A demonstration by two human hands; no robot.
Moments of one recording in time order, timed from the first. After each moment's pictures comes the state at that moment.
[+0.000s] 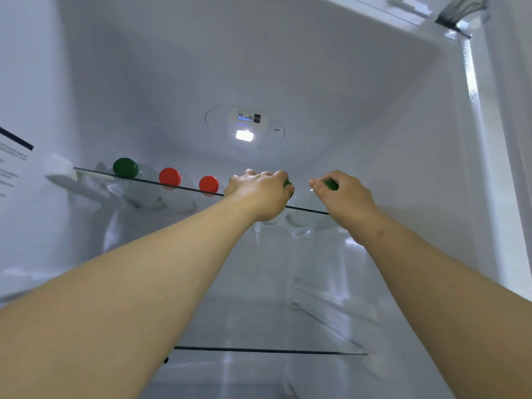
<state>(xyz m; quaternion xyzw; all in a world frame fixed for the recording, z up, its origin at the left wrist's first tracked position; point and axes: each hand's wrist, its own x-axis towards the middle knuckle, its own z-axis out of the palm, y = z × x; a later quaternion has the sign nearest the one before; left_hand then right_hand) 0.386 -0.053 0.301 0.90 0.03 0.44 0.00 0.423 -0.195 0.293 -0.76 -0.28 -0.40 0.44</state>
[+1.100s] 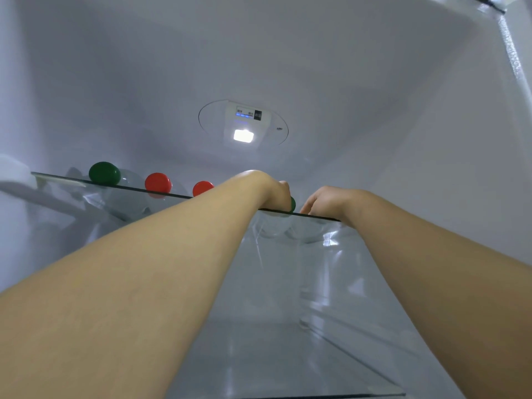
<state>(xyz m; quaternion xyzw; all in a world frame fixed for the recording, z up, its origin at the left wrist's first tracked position) 0.404 -0.052 0.336 0.97 0.06 0.25 -0.01 0.473 -0.160 0.337 -0.92 -0.21 -0.23 0.22</state>
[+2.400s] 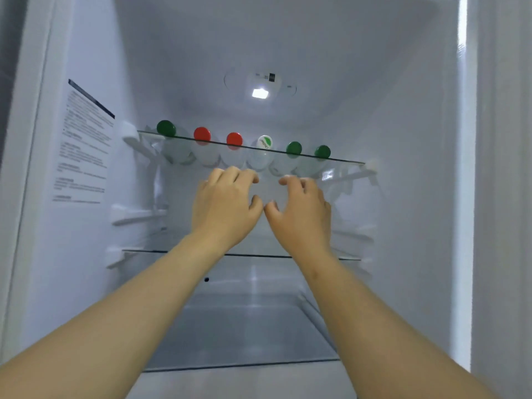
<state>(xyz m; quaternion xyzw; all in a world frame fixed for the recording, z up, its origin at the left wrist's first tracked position) 0.298 -0.017 0.178 0.78 -0.02 0.62 0.04 0.334 -0.132 0.173 -0.77 -0.26 -0.48 0.32</state>
